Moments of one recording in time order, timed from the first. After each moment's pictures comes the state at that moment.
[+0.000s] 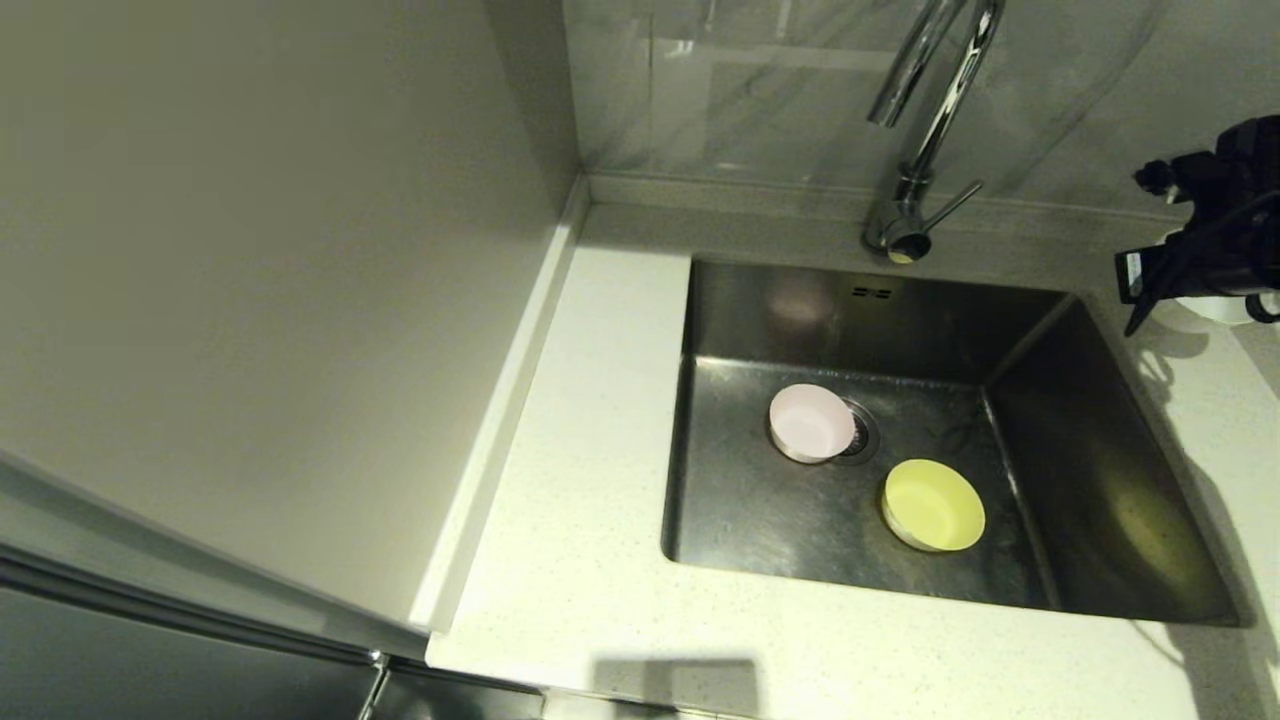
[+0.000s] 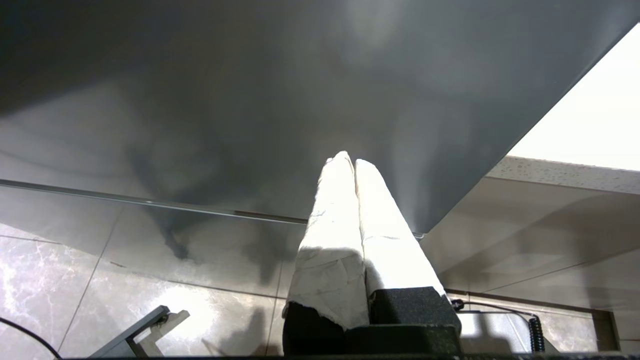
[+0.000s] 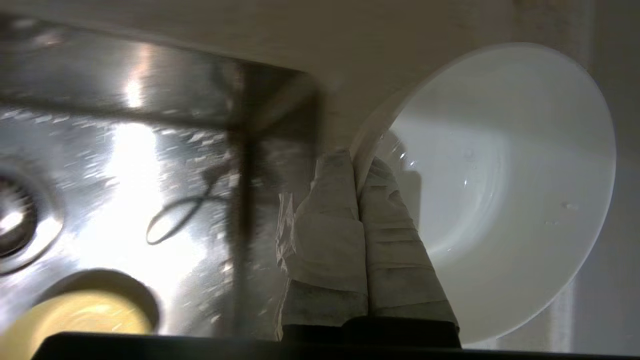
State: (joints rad) left arm 0.00 0.00 0.00 0.00 0.02 -0.02; right arm -0.27 2.07 -1.93 0.24 -0.16 -0.26
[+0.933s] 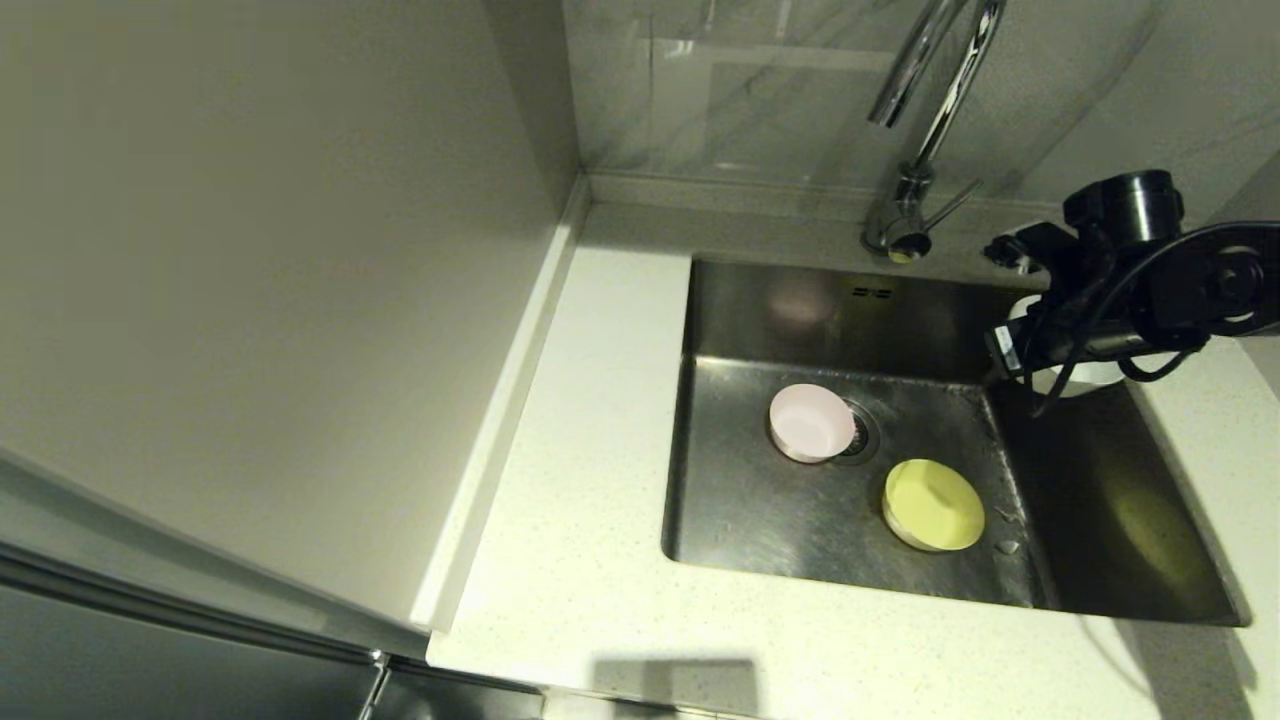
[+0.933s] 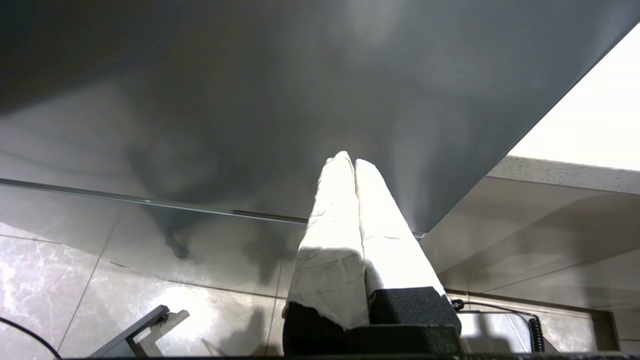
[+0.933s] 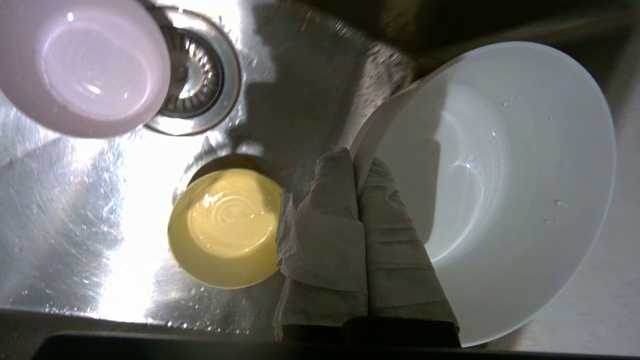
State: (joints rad) left arm 0.00 0.00 0.00 0.00 0.02 -0.02; right arm 0.01 1.95 -1.59 0.24 -0.21 -0.26
